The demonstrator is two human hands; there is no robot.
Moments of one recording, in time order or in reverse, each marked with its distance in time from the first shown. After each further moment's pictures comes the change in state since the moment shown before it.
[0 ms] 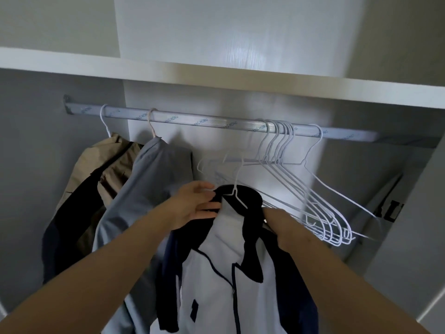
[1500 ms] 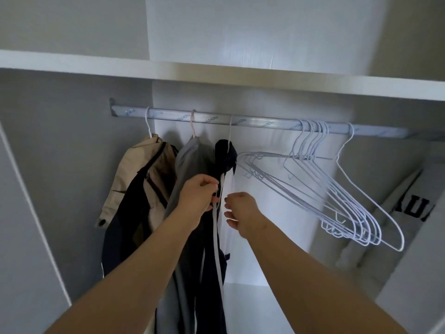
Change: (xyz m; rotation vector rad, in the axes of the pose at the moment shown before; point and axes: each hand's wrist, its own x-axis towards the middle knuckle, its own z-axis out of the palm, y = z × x) left_hand -0.049 0.016 -0.060 0.333 0.372 0.185; right_hand -0.048 -0.041 0.163 0.153 -0.022 0.035
